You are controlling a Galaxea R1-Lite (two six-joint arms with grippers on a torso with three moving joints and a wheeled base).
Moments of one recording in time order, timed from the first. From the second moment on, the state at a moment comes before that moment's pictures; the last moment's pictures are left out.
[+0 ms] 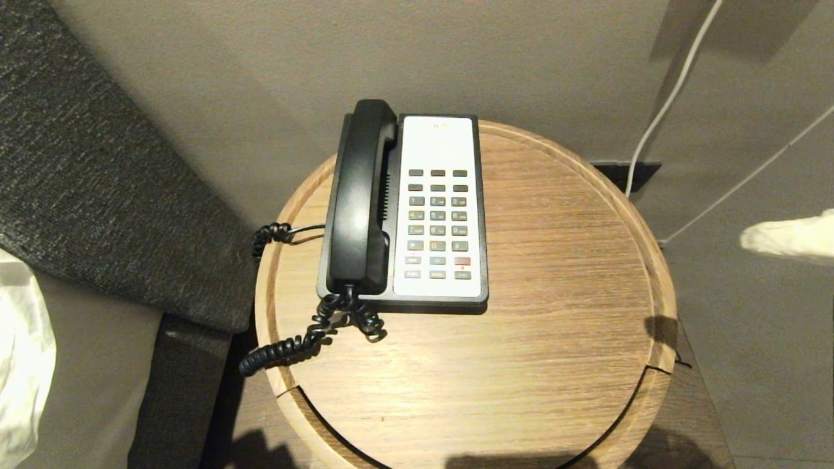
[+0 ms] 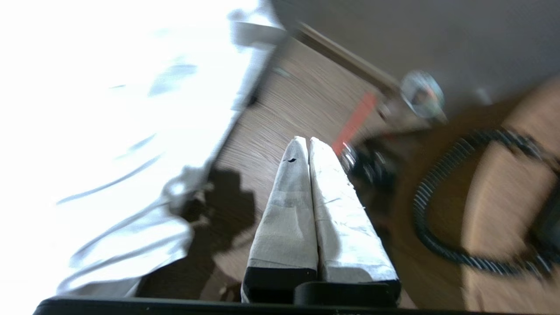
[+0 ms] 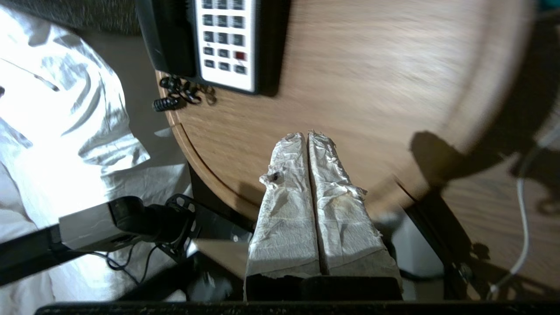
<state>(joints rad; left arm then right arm) -0.41 0.77 -1.21 0.86 0.63 -0.63 0.93 1.13 -1.38 0.68 -0.22 0.62</state>
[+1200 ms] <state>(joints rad) 0.00 0.14 -0.82 0.91 0.33 -0.36 0.40 0.50 -1.32 1.00 -0.06 0.56</state>
